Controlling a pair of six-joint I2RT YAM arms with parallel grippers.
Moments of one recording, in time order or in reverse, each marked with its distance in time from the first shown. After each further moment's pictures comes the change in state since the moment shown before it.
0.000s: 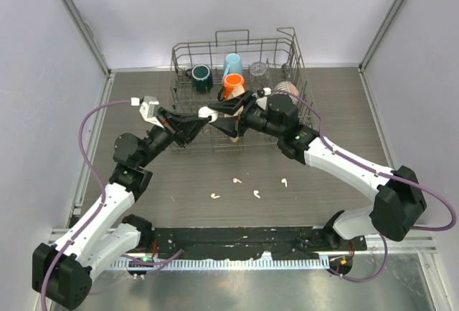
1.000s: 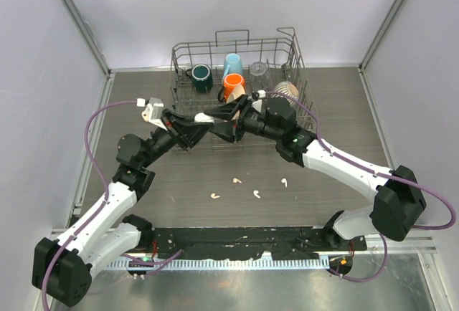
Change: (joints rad) left arm -0.011 0.029 -0.017 0.058 0.052 -0.031; right arm 0.026 0.000 -0.013 0.027 -0.041 -0.003
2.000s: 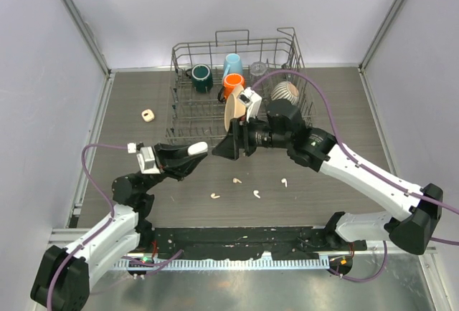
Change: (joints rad) left arm 0.000 -0.123 -0.405 0.604 0.119 0.179; right arm 0.086 -0.154 0.148 -0.568 0.024 -1.251
